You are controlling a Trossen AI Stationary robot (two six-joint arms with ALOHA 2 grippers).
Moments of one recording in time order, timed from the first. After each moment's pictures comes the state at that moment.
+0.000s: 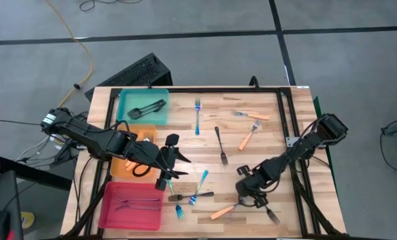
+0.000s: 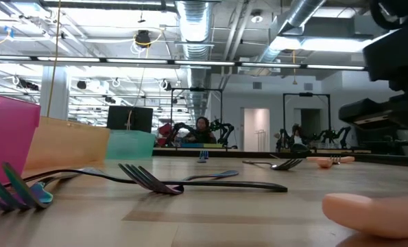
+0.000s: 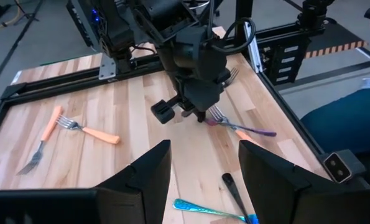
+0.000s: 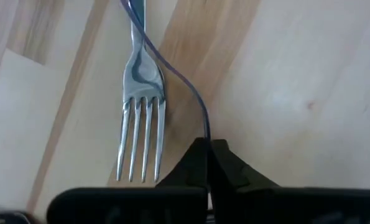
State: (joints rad) left arm -0.35 1.34 1.24 -0.39 -0.19 0.02; right arm 0.53 1.65 0.80 -0.45 -0.05 0.14
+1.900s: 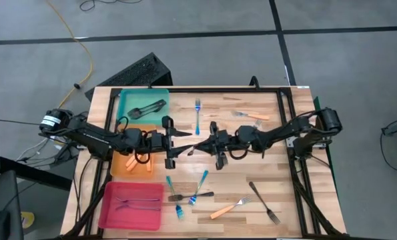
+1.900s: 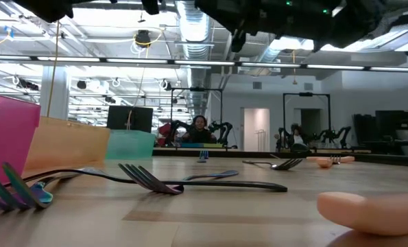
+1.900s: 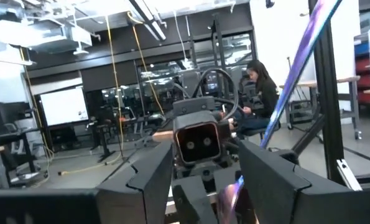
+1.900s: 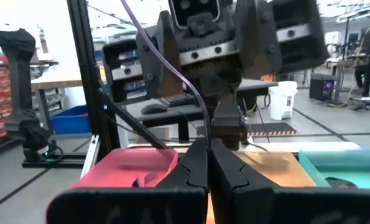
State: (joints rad) left arm -0.16 1.33 0.63 0.97 -0.21 0.22; right arm 0.07 1.63 0.76 1.02 -0.06 0.08
